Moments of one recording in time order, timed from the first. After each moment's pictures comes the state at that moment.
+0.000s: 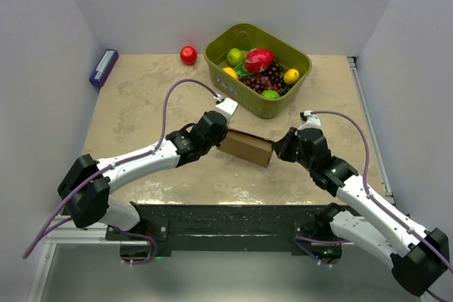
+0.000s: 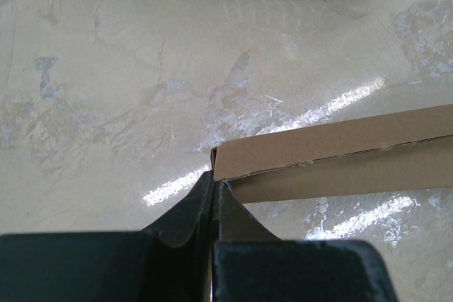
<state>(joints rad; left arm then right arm) -0.88 1.44 0.96 -0.20 -0.44 -0.12 0.58 0.83 0.59 -0.31 0.12 0.72</state>
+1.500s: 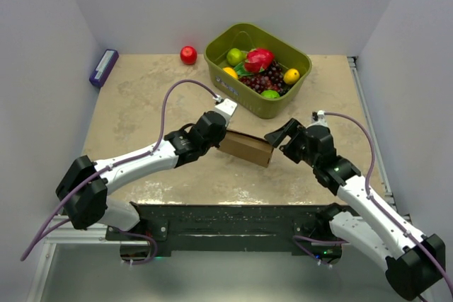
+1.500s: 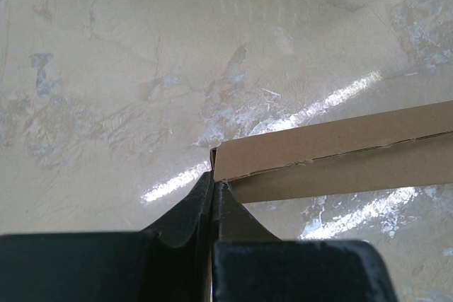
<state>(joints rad) -0.88 1.42 0.96 -0.22 -0.42 -0.12 0.48 0.81 0.58 -0.27 0.03 1.01</state>
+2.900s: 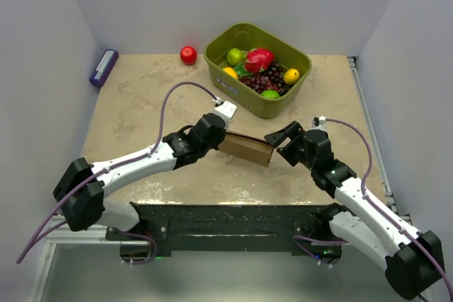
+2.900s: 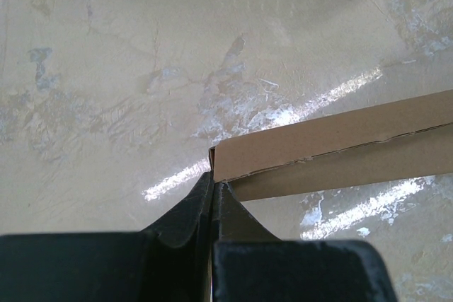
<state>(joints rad) -0.89 1.40 0.95 -0.24 -0.43 -0.12 0.48 0.82 0.49 -0.16 0.03 1.14</state>
